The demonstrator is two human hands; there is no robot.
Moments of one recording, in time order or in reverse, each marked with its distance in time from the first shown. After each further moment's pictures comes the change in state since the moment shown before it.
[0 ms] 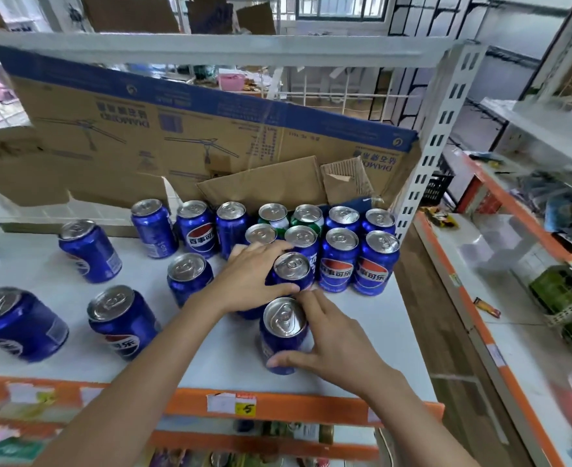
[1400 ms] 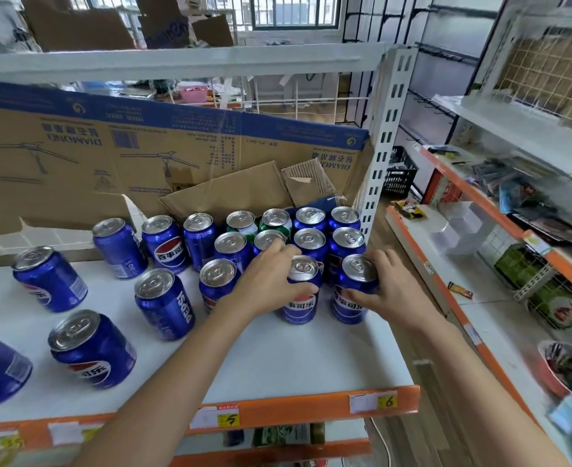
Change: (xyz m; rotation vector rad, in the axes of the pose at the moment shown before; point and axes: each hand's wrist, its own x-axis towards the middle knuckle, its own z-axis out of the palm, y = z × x) left_hand 0.030 0.058 0.018 -0.114 -0.030 -0.048; right_hand -0.010 0.094 -0.066 -0.042 0.216 0.375
